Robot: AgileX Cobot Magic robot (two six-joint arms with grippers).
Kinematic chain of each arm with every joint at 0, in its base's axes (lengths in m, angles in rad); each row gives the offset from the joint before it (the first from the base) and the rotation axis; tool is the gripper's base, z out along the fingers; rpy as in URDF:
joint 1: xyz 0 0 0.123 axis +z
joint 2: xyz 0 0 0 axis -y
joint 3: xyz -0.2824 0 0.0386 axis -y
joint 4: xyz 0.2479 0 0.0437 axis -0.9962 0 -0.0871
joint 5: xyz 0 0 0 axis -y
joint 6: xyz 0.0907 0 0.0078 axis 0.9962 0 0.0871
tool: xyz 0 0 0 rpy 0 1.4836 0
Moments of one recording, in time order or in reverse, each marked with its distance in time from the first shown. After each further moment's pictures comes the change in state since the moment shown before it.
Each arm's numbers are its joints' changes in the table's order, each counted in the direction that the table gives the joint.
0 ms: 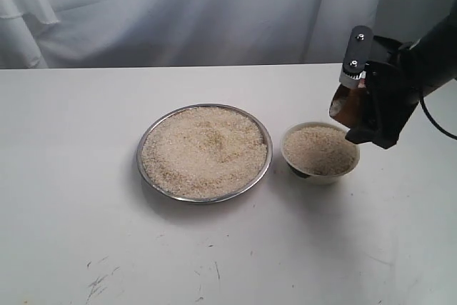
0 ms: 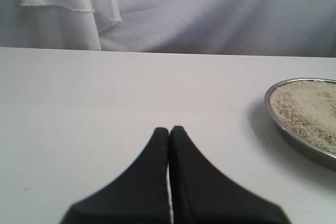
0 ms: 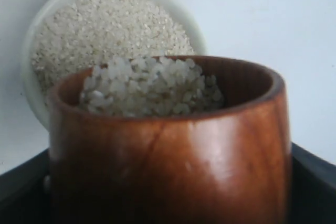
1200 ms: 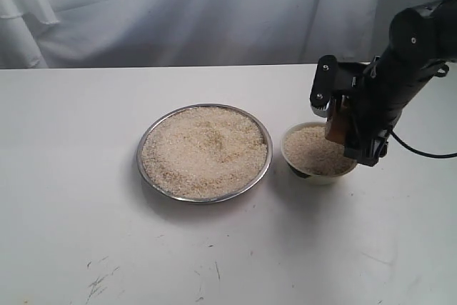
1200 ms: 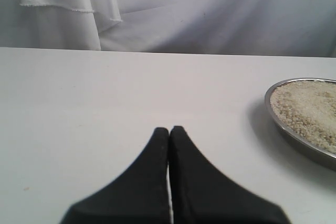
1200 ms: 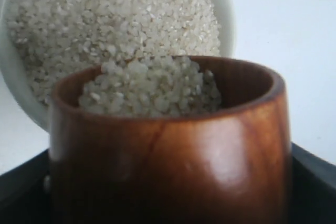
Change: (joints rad) left arm 0.000 0.000 0.000 0.000 0.000 0.000; right arm 0.163 -0.050 -0.002 0.464 0.033 0.415
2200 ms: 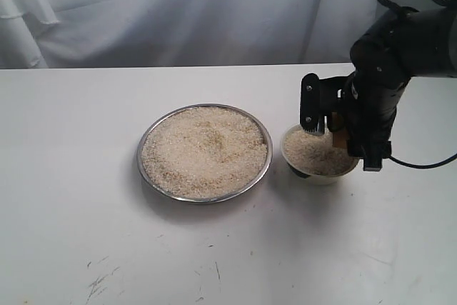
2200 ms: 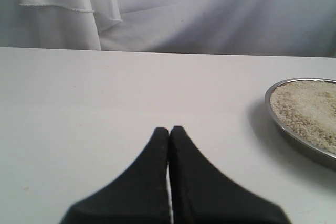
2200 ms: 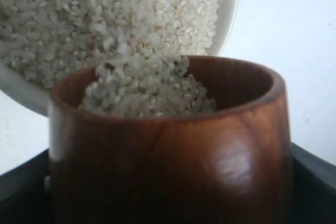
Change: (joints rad) left arm 0.000 0.000 0.000 0.000 0.000 0.000; right arm 0.119 -0.031 0.000 0.401 -0.060 0.231
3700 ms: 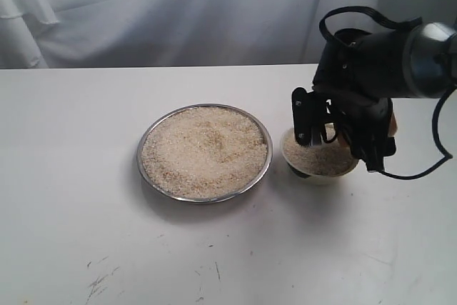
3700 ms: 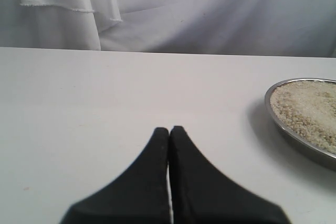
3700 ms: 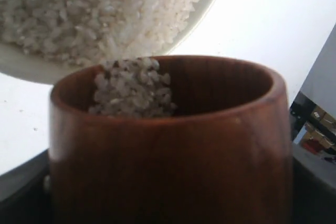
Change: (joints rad) left arm 0.000 0.000 0.000 0.000 0.000 0.000; right arm 0.127 -0.045 0.000 0.356 -0.182 0.258
